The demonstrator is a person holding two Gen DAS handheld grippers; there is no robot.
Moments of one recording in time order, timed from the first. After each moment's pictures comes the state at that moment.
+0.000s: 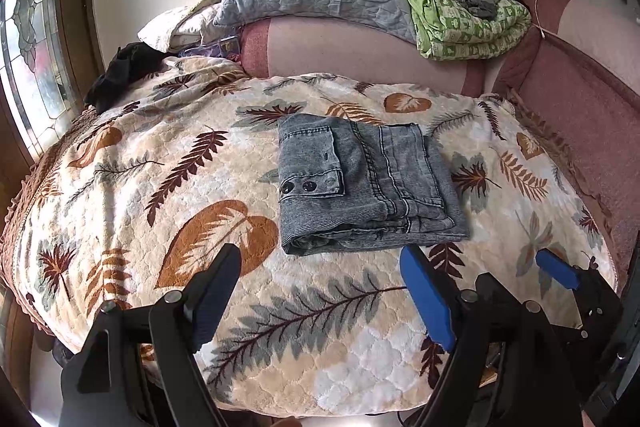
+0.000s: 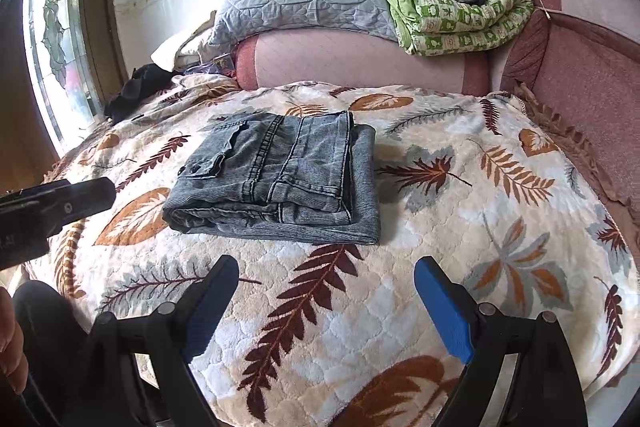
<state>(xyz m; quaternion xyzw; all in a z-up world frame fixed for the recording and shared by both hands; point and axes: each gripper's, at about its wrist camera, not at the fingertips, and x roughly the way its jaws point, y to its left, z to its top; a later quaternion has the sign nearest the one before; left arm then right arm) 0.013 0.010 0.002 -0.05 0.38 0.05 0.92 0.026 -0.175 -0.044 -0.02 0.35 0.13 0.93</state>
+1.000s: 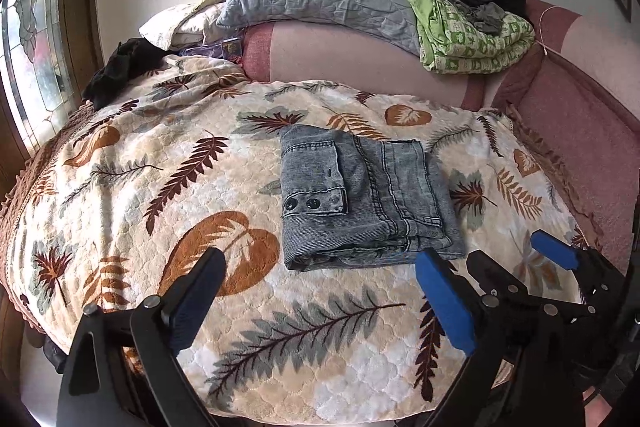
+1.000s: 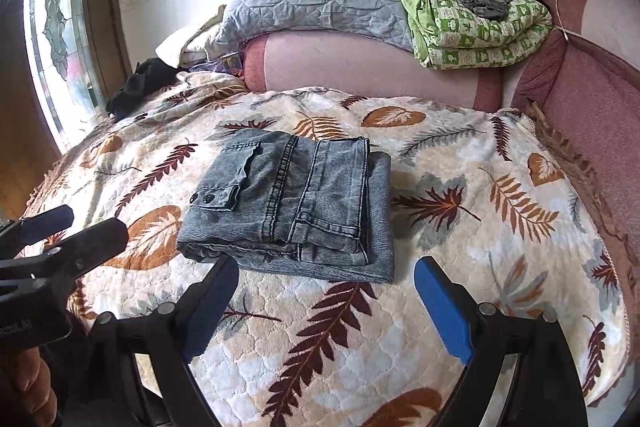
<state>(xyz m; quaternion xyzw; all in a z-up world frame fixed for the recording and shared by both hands) 0.024 0.025 0.012 -0.08 0.38 0.04 0.92 0.052 -0.145 -0.008 -0.05 0.37 0.13 0.92</state>
